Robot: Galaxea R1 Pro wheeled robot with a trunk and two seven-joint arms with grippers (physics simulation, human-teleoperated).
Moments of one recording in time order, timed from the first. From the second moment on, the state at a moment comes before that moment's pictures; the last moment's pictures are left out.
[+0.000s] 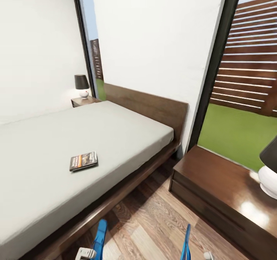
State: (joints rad) left arm -0.34 0.10 0.20 -0.27 -0.10 -0.02 -0.72; right arm -0.43 -0.24 -0.06 -0.01 -0.26 0.10 1.24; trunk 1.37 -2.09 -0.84
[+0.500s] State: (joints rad) left arm -0.34 0.09 0.20 -0.27 -0.10 -0.02 -0.72; right arm -0.43 -0.24 -0.06 -0.01 -0.26 0.10 1.24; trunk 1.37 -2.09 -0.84
